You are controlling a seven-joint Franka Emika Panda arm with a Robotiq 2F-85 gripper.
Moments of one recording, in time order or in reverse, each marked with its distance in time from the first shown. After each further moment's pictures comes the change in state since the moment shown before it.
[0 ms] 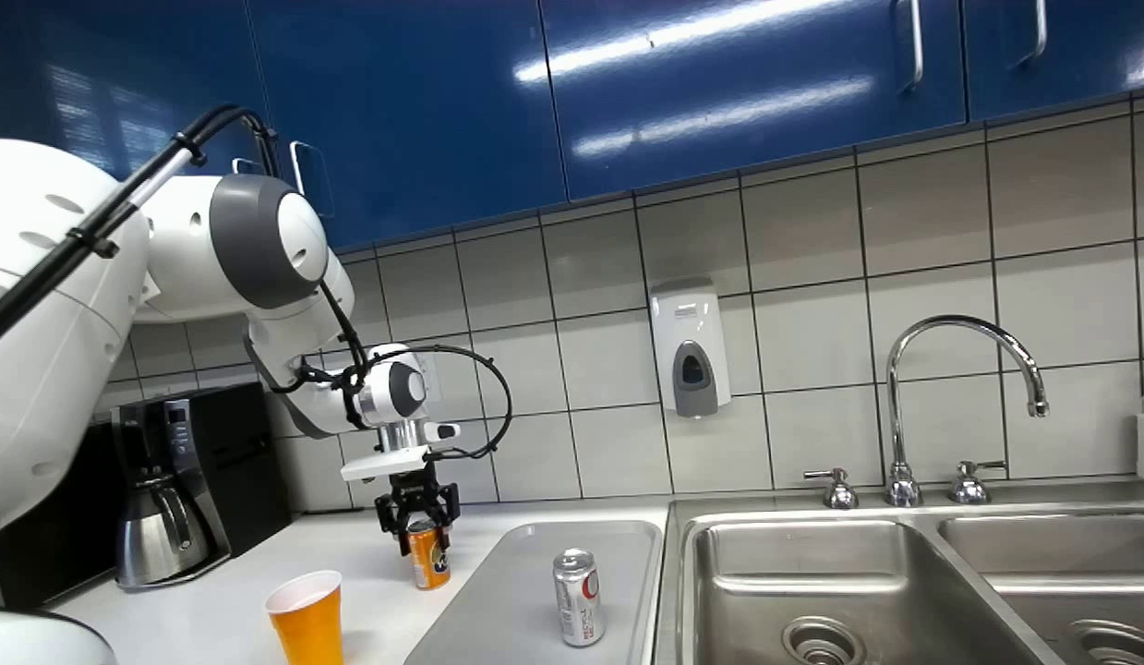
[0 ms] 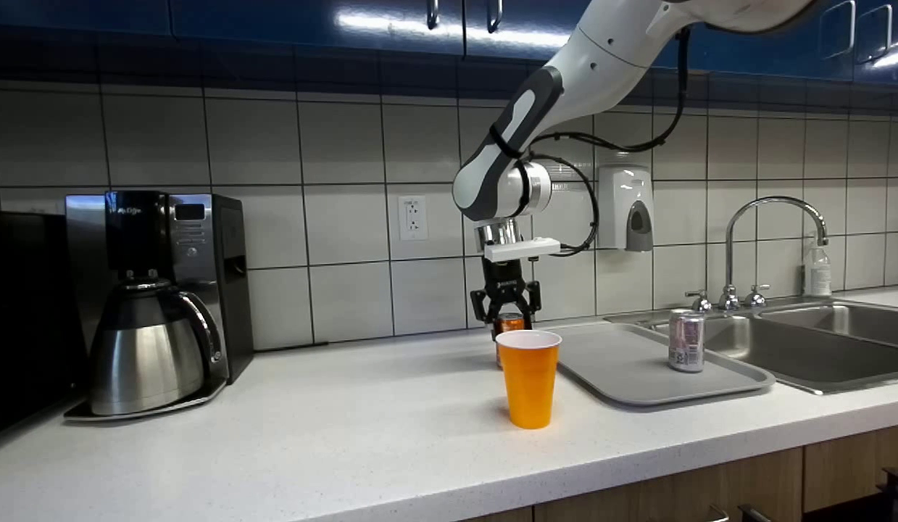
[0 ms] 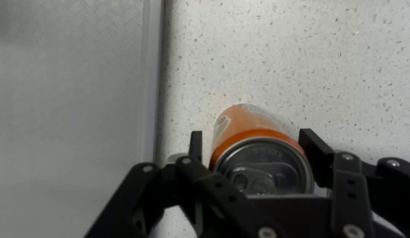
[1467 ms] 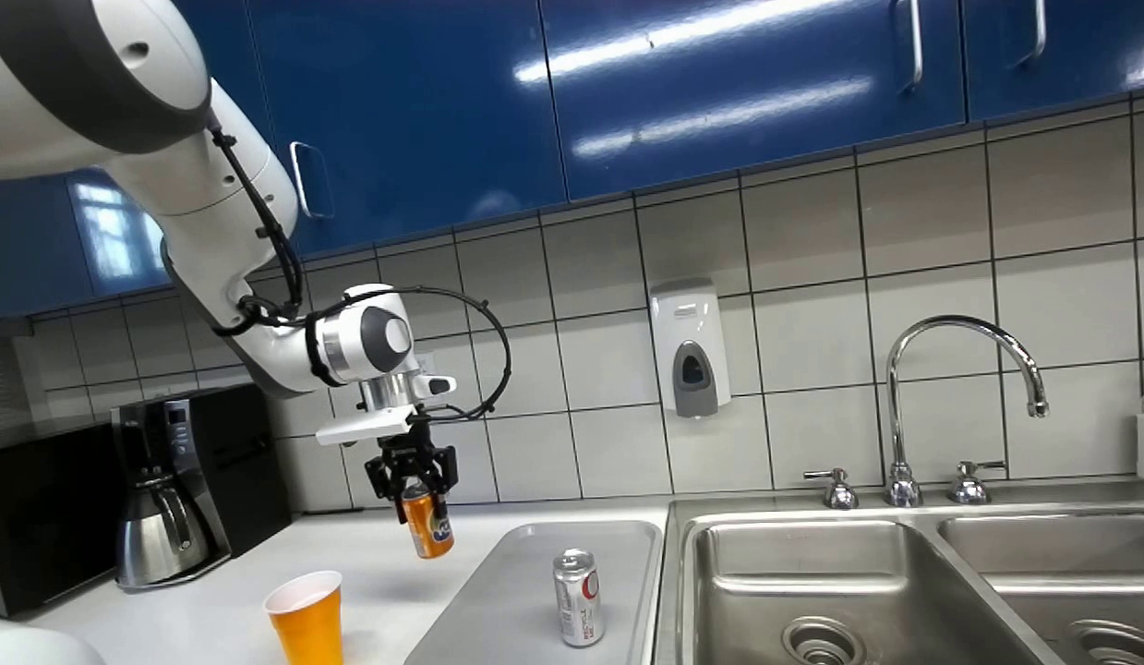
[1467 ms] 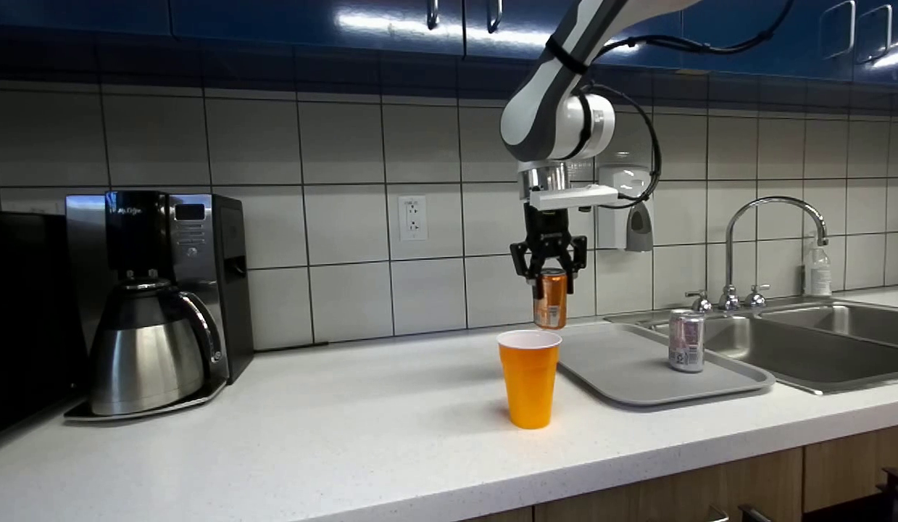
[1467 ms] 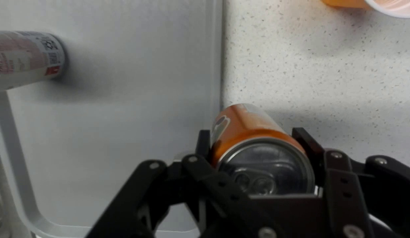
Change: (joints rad) arm -0.043 -0.440 -0.027 -0.453 0.008 0.138 0.022
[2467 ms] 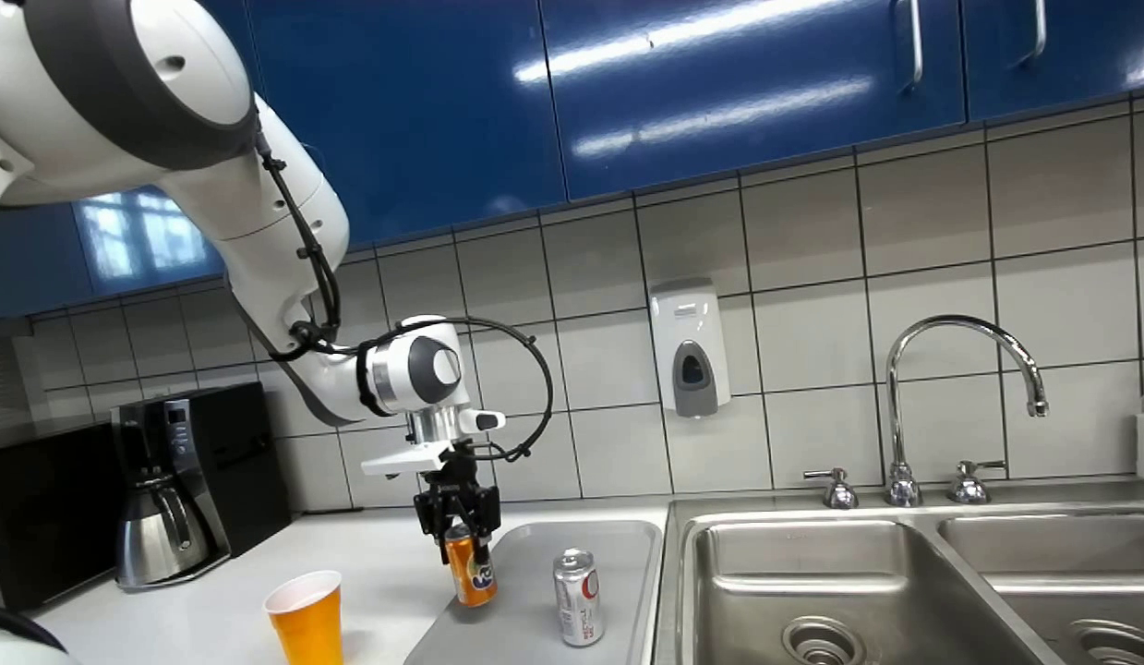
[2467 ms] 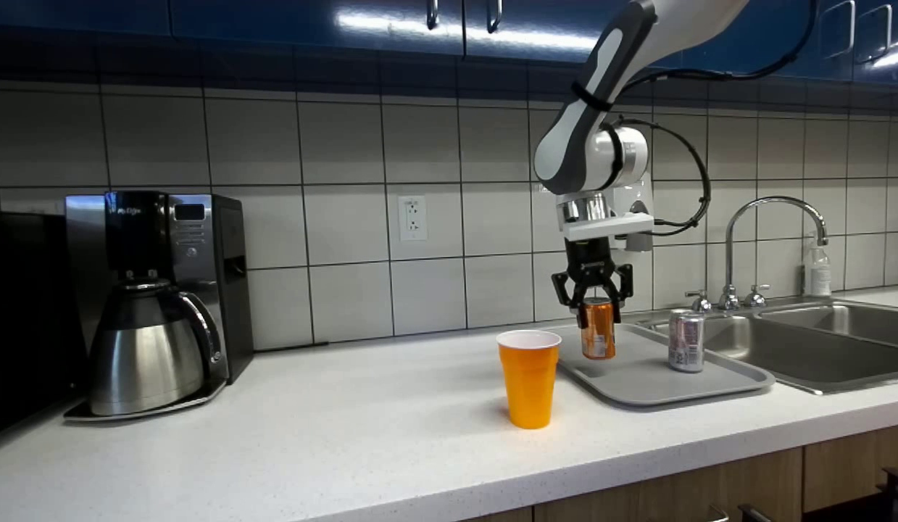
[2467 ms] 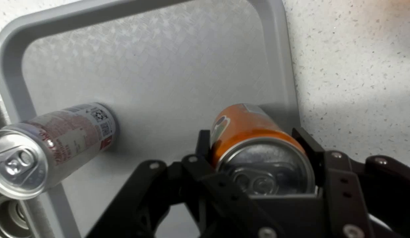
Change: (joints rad) arm -0.067 0.072 -0.059 -0.039 0.019 -0.002 0.094
